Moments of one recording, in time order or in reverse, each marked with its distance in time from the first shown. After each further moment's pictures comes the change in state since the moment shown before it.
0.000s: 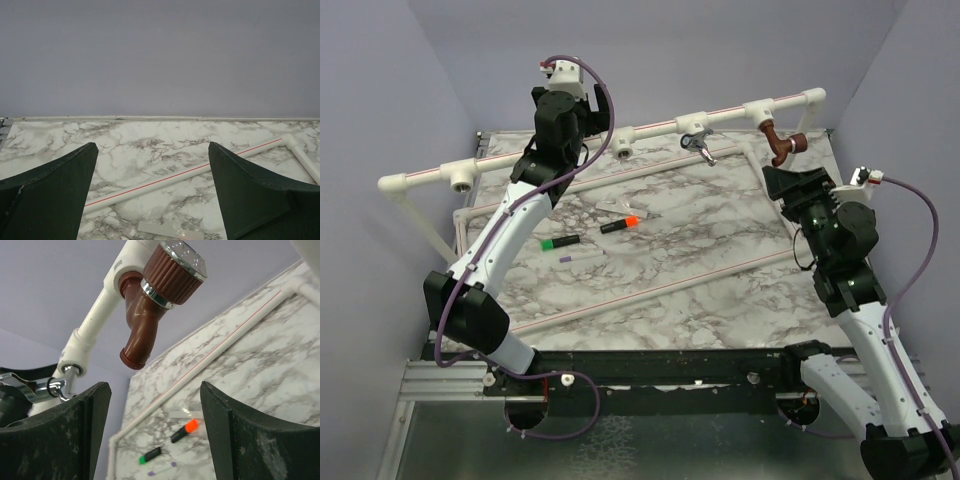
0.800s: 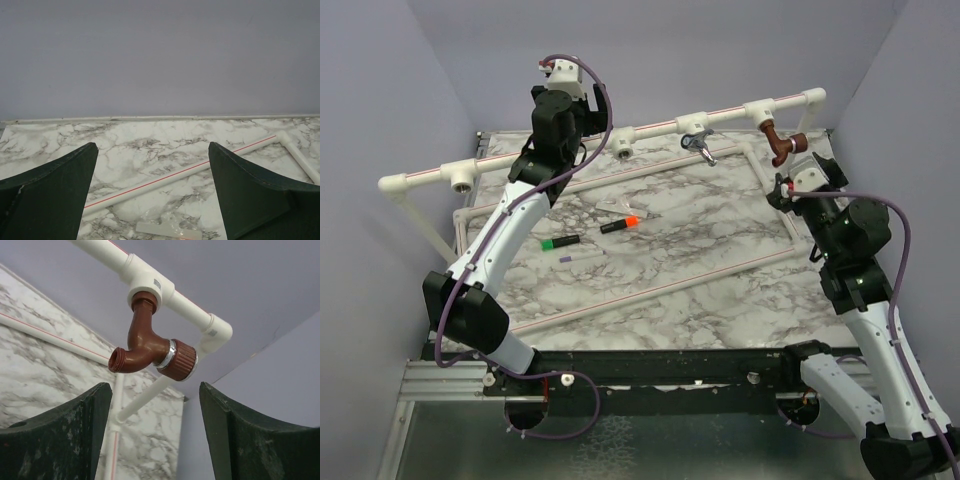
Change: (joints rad) left arm 0.008 0.000 0.000 0.002 0.046 -0.004; right arm 0.000 0.002 0.097 -0.029 -0.132 -1.558
